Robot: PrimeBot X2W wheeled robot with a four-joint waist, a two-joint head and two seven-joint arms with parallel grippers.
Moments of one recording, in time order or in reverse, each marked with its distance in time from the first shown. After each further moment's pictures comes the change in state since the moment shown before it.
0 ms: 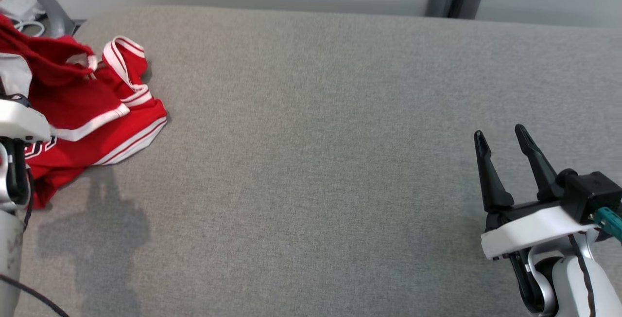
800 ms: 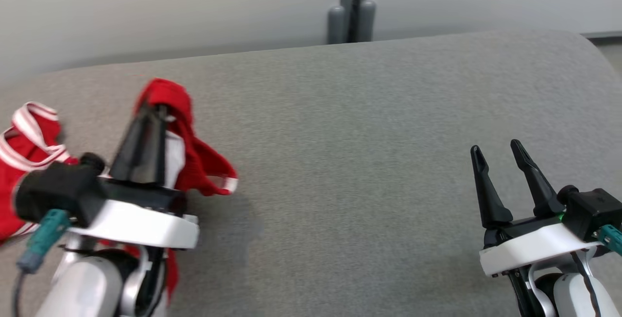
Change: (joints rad) left arm 0.457 -0.064 -0.170 -0.893 0.048 0.182 0.262; right arm 0.078 0.001 0.013 -0.072 0.048 0.000 0.016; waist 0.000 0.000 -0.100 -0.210
